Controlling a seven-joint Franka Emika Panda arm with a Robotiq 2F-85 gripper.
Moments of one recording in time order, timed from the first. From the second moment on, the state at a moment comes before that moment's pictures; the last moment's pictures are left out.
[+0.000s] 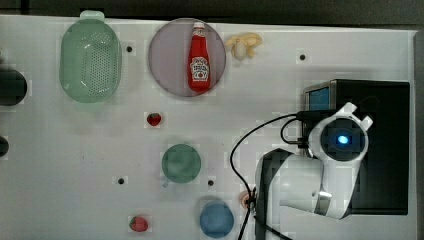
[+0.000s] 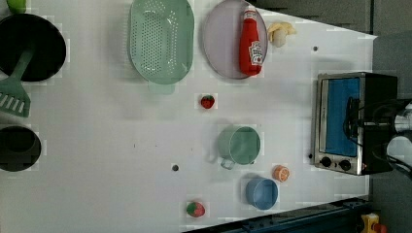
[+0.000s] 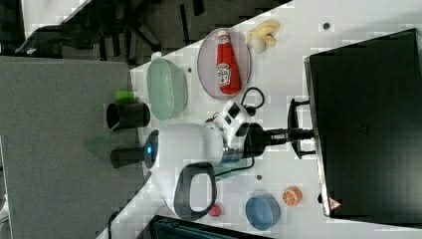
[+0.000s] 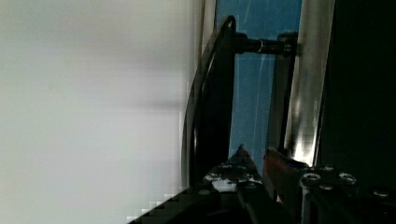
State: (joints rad) arm -0.03 0.14 -0.43 -2.27 -0.39 0.89 -0.99
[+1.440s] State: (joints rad) arm 0.26 0.60 -0.16 -2.25 -1.12 0.67 0.16
